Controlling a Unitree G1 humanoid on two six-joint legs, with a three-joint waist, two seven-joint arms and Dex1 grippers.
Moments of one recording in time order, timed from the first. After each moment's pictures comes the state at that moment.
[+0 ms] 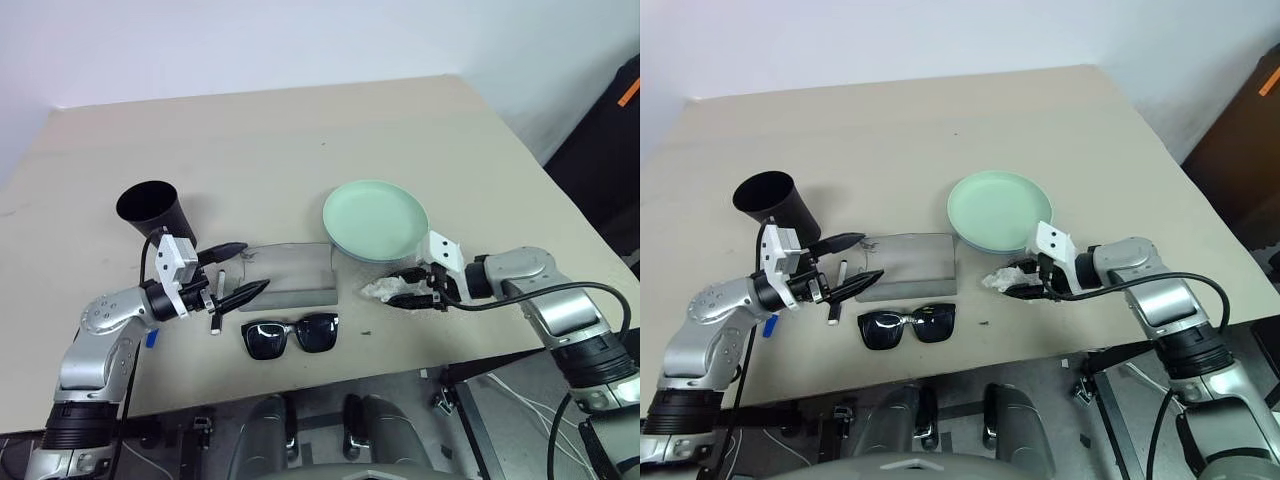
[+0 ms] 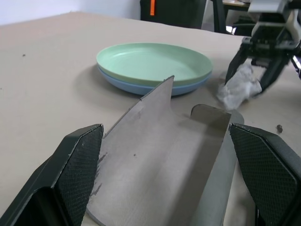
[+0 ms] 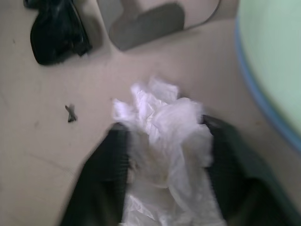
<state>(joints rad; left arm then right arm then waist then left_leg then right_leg) -0.12 0.59 0.14 -0.08 -0.51 0.17 -1.04 -0.44 -0.78 0.19 -0.04 0.29 0.49 1.22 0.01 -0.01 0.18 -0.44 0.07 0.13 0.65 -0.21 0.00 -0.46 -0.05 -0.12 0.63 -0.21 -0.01</state>
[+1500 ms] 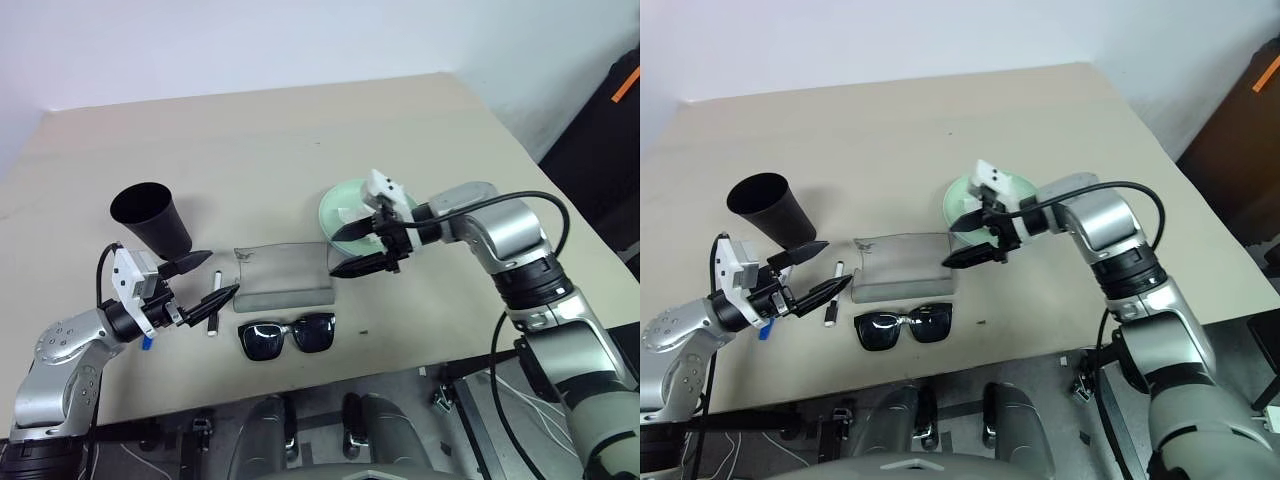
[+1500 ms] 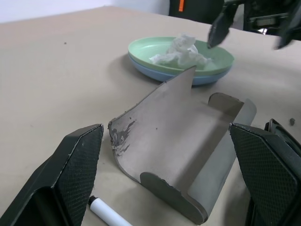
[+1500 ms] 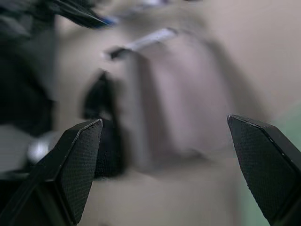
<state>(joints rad) 0.05 0.63 0.29 -0.18 -0.58 0.19 -0.99 -0.92 -0.52 0.32 0.12 0.35 0.89 1.33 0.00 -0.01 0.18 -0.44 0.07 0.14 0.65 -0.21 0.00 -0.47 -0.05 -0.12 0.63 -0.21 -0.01</state>
